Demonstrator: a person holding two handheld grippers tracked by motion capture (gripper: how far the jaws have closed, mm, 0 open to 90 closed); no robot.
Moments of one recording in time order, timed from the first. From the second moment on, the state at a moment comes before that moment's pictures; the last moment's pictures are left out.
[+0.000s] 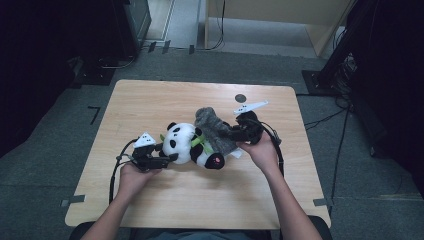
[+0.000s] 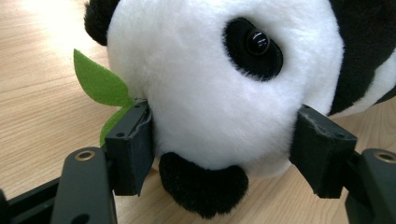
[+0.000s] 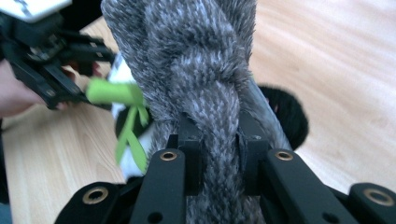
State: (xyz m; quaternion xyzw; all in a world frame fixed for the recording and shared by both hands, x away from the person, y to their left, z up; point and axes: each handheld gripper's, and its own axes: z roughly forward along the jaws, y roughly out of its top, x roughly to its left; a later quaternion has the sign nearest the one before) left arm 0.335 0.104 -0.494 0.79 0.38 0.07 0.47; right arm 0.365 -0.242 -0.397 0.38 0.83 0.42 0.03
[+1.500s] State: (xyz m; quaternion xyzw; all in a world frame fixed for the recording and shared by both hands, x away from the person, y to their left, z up) left arm 0.337 0.103 -0.494 0.80 0.38 0.07 0.47; right arm 0.330 -0.295 -0.399 0.43 0.81 0.40 0.02
